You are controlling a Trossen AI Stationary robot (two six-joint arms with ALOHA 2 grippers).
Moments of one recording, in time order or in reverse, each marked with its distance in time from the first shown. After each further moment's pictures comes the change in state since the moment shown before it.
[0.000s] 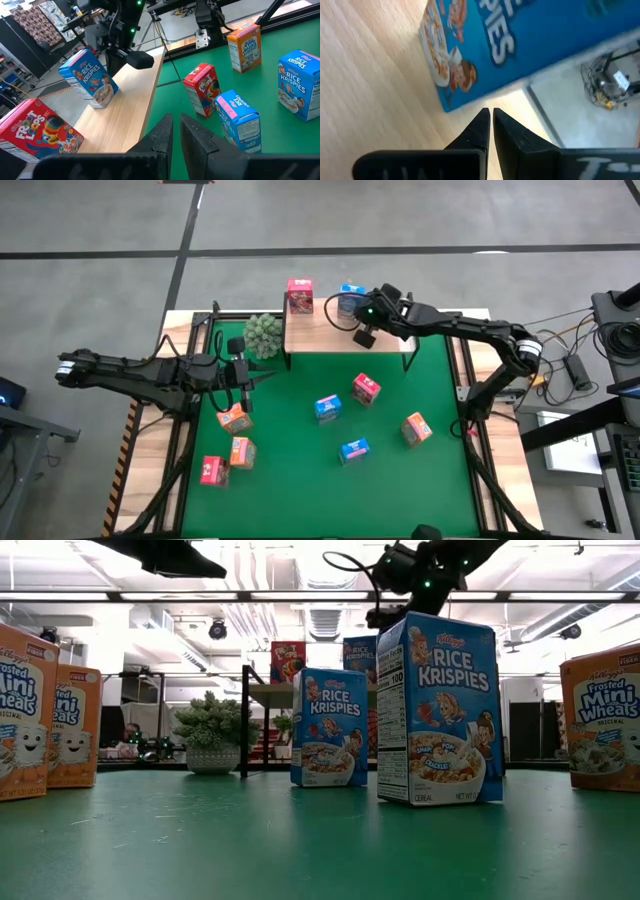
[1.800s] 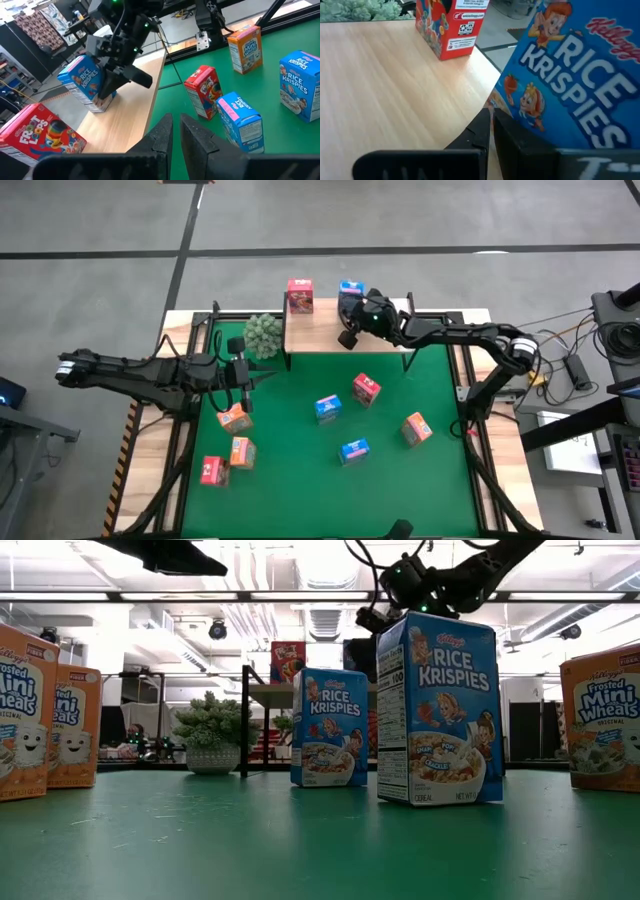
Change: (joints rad) left arm 0.000 0.000 0.000 0.014 0.000 0.025; right arm -0.006 0.043 -0.220 0.676 -0.210 0.013
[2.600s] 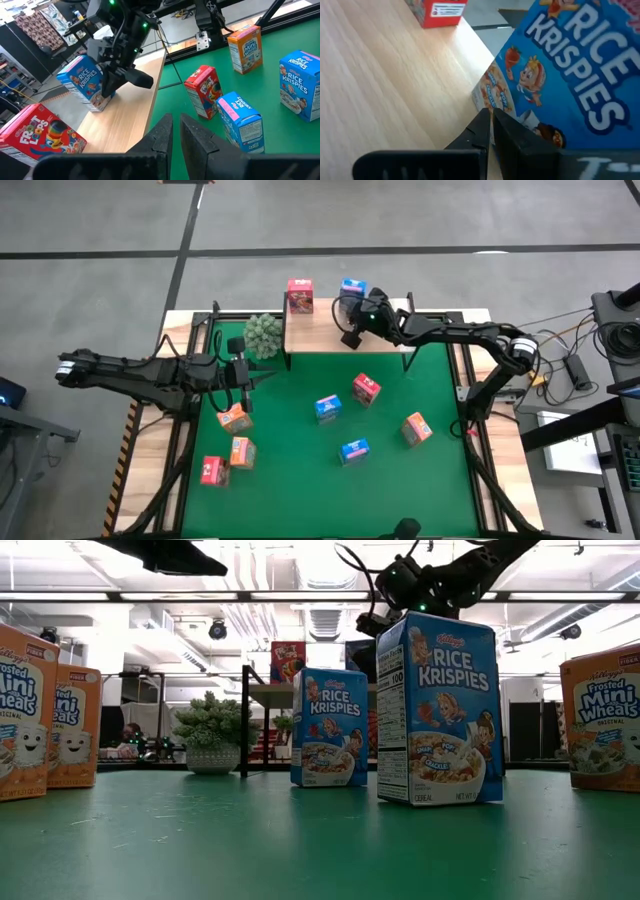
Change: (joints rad) left arm 0.000 0.000 0.000 0.000 0.000 0.001; right arm -0.002 -0.003 0.038 -0.147 0.092 -0.063
